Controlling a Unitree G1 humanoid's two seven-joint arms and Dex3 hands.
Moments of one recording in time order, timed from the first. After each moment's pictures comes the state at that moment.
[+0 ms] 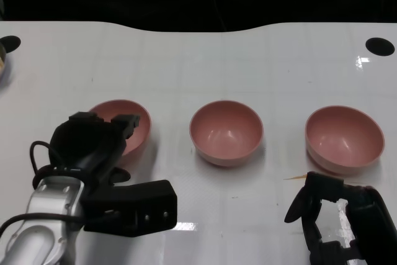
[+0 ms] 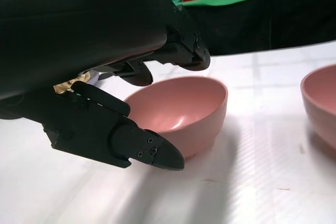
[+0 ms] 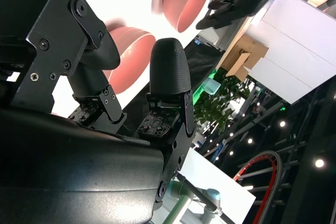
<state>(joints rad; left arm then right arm) -0.28 0.30 -0.35 0.19 1.06 0.17 -0.05 0.09 -0.10 0.09 0.24 -0.35 -0.88 -0.16</state>
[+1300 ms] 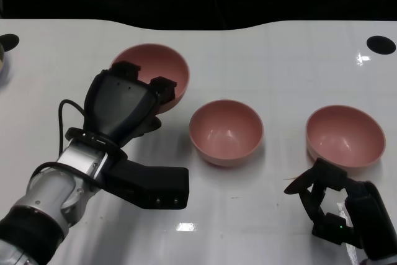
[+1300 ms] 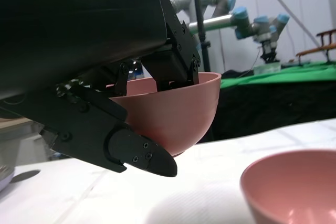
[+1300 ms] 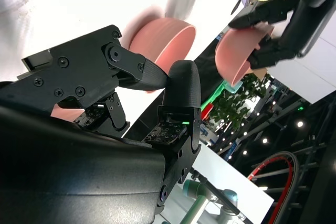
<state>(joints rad) -0.60 0.32 -0.54 0.60 0.99 -0.13 0.54 -0.17 -0.16 0.11 0.82 -0.50 -1.14 -0.44</state>
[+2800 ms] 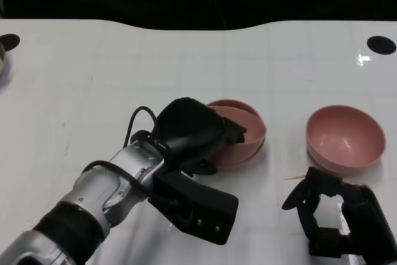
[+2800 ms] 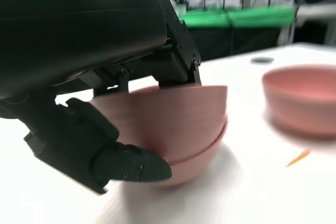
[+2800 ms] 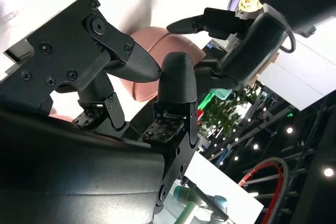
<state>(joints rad) -0.65 0.21 -0.67 0.55 0.96 -0.25 0.13 -0.09 -0.15 0.12 0.65 -0.46 -1.07 -0.35</state>
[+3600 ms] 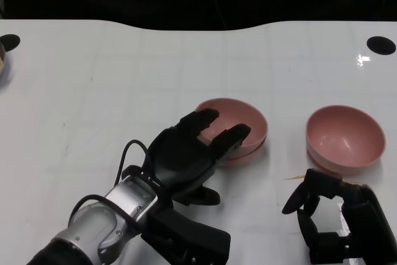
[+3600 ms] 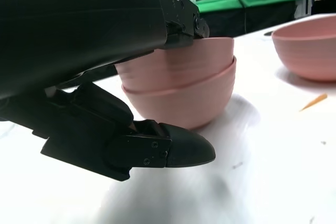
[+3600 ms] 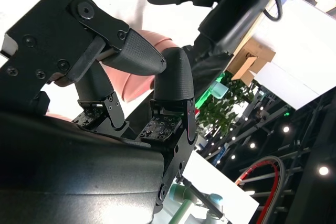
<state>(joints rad) -0.50 0.22 -0.70 0.53 1.02 -0.17 0.27 -0.04 -0.15 0.12 0.53 -0.43 -1.02 -0.31</state>
